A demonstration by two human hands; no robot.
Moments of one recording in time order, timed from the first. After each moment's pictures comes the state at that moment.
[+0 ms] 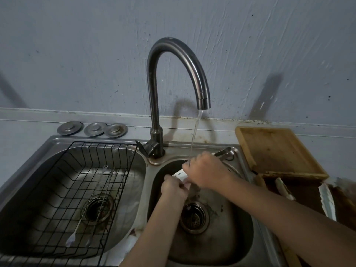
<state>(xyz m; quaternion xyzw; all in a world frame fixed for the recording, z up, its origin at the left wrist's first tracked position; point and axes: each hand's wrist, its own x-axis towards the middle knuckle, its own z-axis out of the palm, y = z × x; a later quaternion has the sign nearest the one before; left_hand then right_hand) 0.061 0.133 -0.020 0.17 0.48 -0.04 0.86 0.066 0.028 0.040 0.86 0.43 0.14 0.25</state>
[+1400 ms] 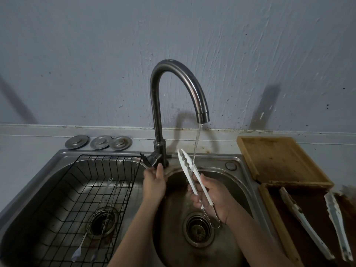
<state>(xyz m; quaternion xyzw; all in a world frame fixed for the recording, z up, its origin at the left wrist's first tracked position) 0.045 0.188 0.008 0.72 0.24 0.08 0.65 0.030 0.028 0.026 0.47 -0.06 -0.30 -0.83</state>
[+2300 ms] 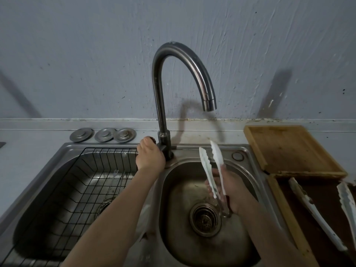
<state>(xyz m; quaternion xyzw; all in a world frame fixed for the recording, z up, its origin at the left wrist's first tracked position) 0.090 0.217 0.027 0.94 0.20 0.11 0.26 0.034 0.018 0.024 0.59 -0.18 -0.20 -0.76</state>
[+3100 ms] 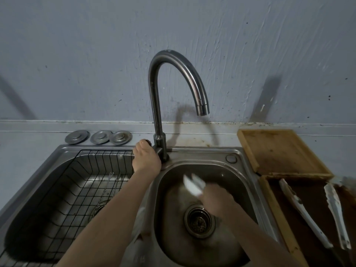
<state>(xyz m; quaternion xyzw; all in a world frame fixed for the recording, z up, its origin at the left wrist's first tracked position) 0.088 0.216 0.023 0.95 0.18 0.10 0.24 0.028 0.024 -0.003 0.98 0.05 -0.16 -0.10</state>
